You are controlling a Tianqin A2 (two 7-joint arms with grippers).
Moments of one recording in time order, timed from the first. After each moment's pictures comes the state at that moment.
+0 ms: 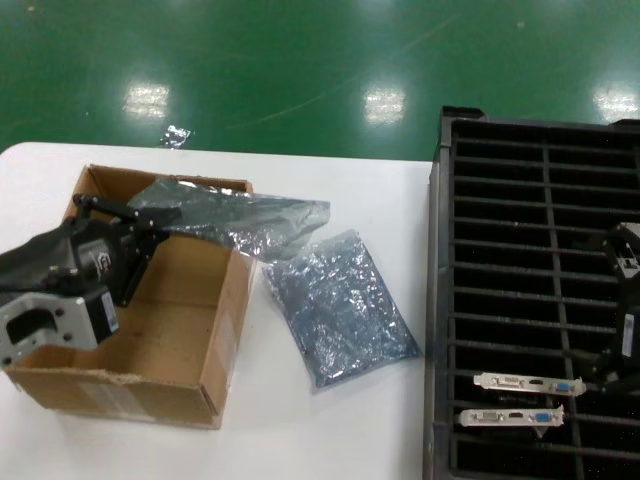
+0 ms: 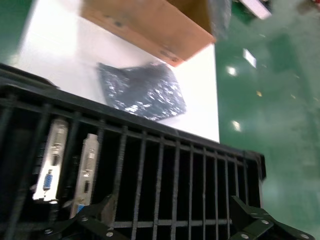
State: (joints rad) left arm -0.25 -0.89 1.67 -1.82 -1.26 0.52 0.09; right arm 0.53 0.81 -1.78 1.95 0.95 -1.12 0.32
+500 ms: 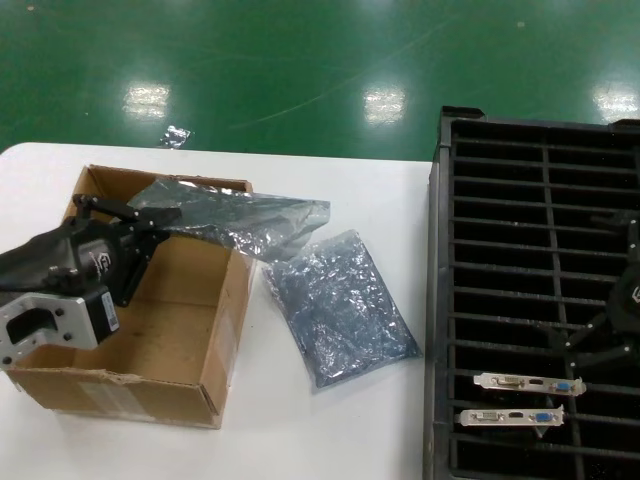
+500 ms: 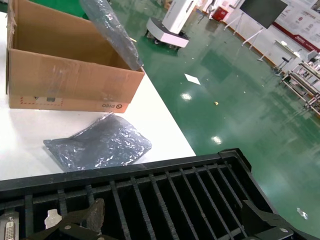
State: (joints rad) left arm -0.25 -0.89 1.67 -1.82 -1.26 0.52 0.09; right arm 0.40 0.66 -1.55 1.73 1.23 -0.95 0.28
